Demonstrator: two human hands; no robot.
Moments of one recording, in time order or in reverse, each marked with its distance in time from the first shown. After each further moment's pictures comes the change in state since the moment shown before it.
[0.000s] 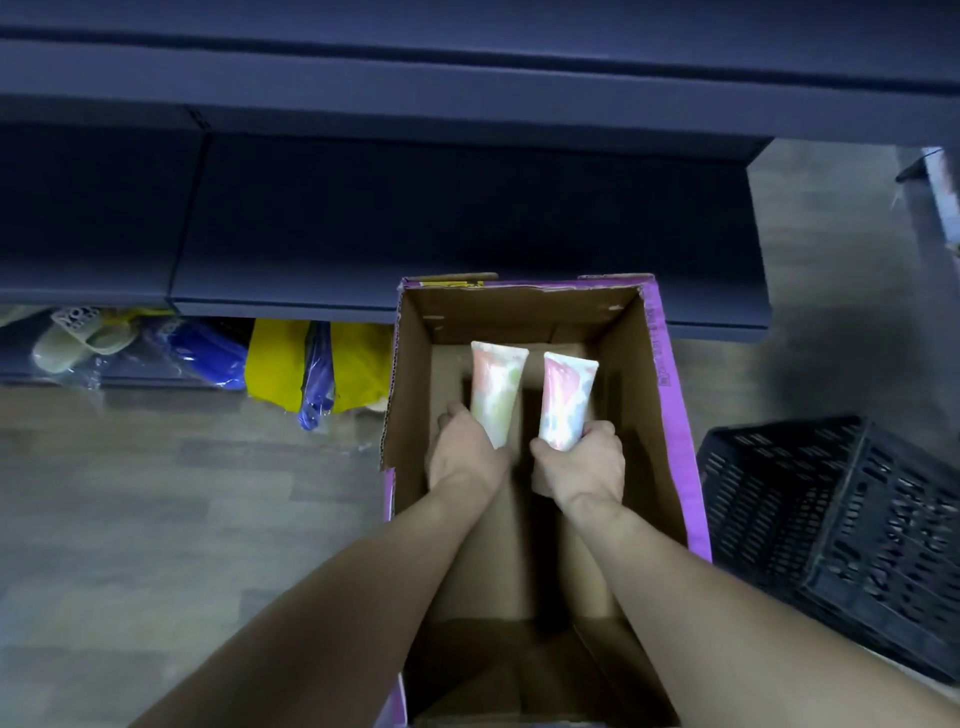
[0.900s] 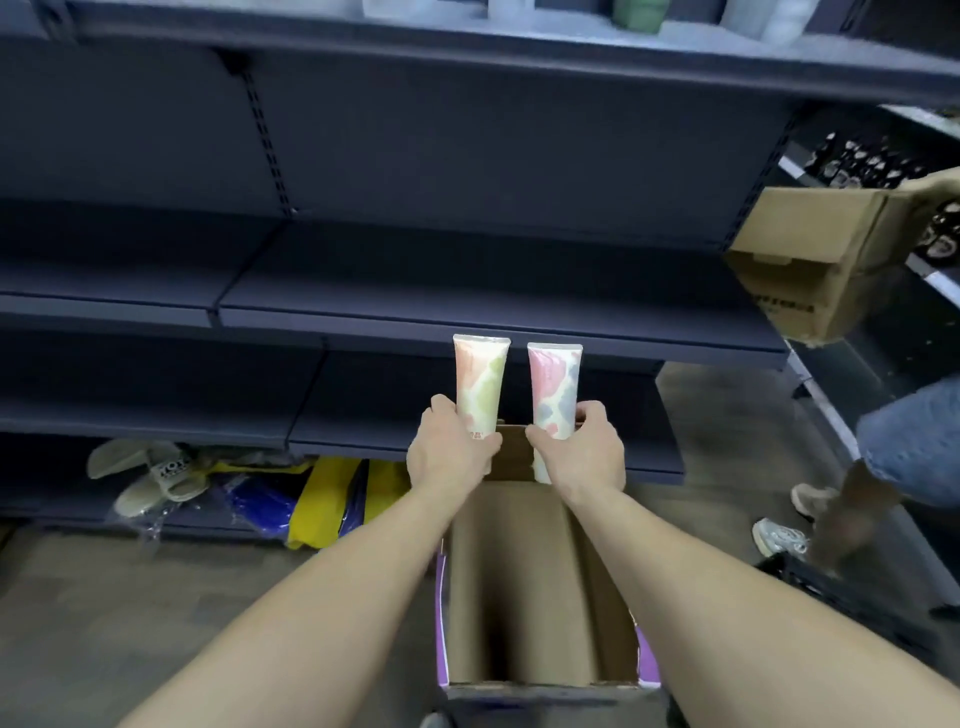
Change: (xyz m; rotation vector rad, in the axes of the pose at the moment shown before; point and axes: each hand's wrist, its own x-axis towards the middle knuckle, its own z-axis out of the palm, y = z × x) left_hand -0.198 0.017 -0.182 -0.196 0.495 0.315; right_hand -0.207 -0.093 -0.150 0.174 0.249 -0.518
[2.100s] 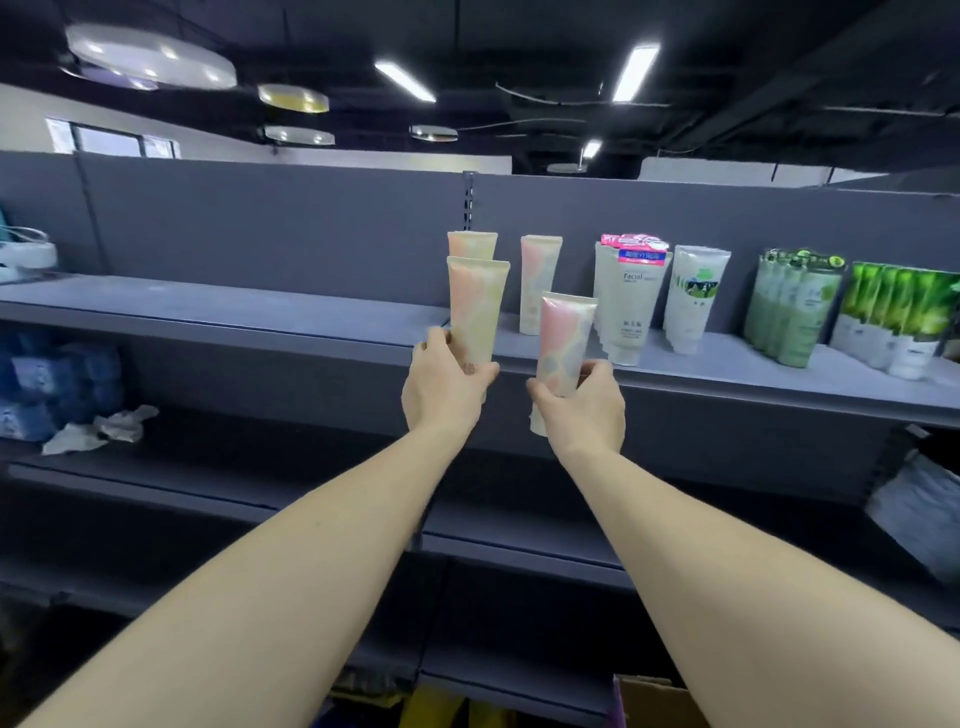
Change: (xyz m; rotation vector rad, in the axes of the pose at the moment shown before) left_hand 0.118 -0.001 -0.405 -0.326 0.554 0.309; right_hand -0.060 -0.403 0.049 0.319 0.195 -0.439
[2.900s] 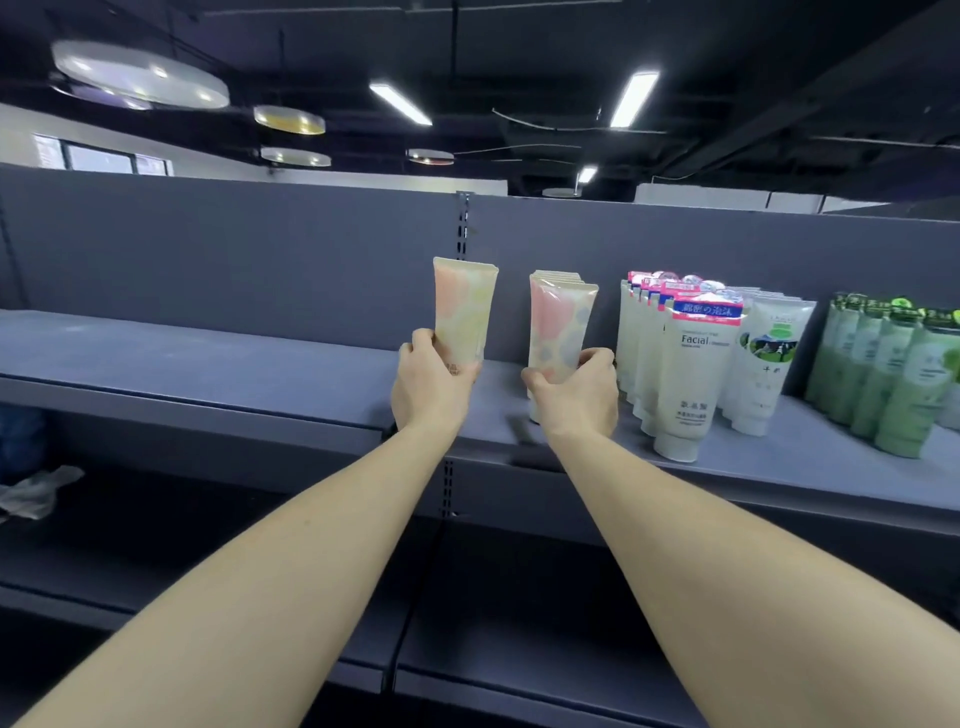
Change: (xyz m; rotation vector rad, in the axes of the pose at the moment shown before) left_hand 0.171 -0.019 0.085 -0.026 0.054 -0.007; right_hand 0.172 -0.021 0.099 0.006 0.082 -0.020
